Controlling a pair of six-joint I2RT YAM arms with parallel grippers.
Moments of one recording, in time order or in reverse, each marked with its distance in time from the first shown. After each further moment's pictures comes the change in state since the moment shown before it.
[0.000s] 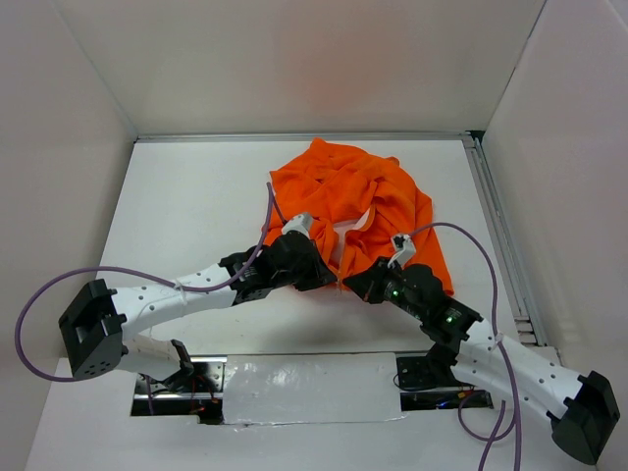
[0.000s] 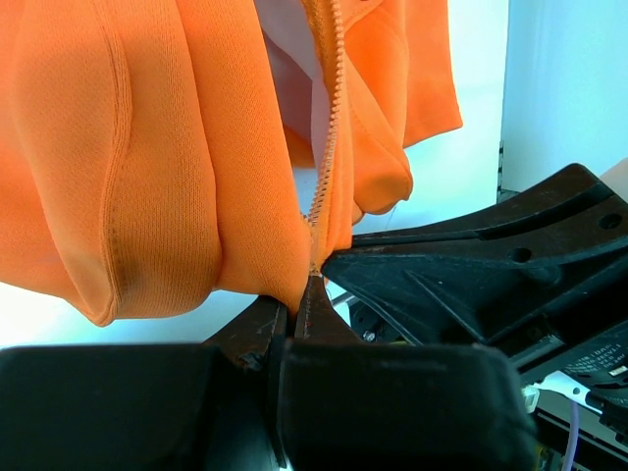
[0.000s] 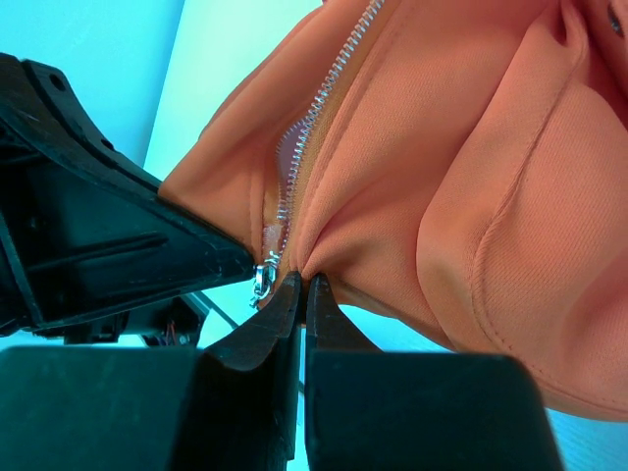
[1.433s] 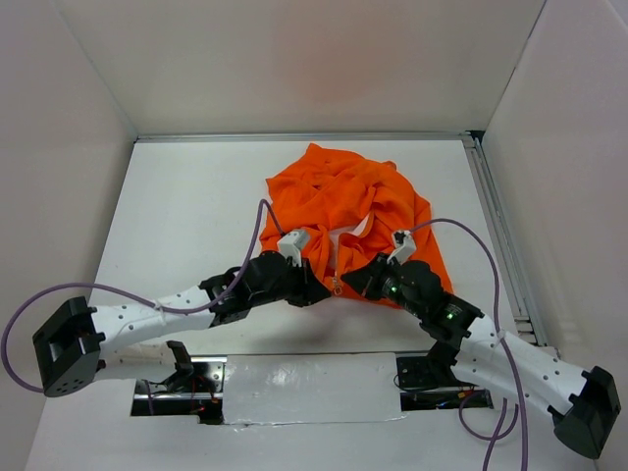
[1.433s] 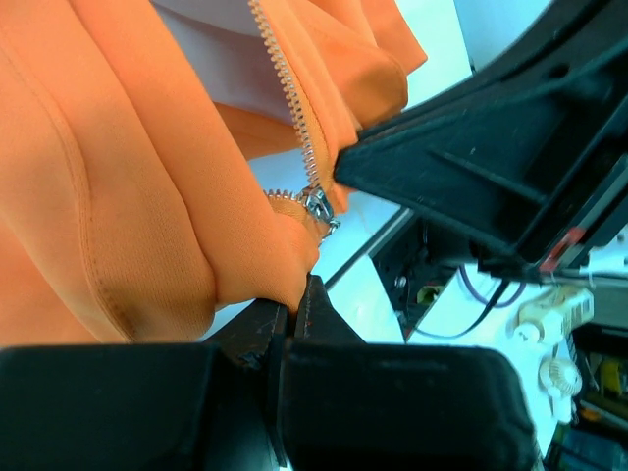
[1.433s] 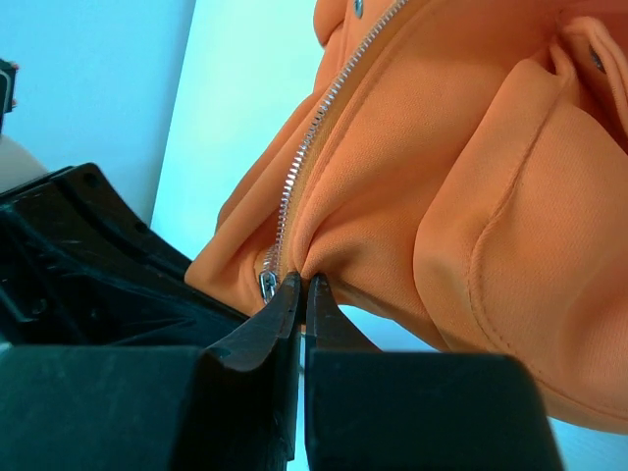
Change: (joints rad) left arm -0.016 -0.161 -0.255 0.262 0.121 0.231; right arm 0.031 0.023 0.074 -0.056 0.087 0.065
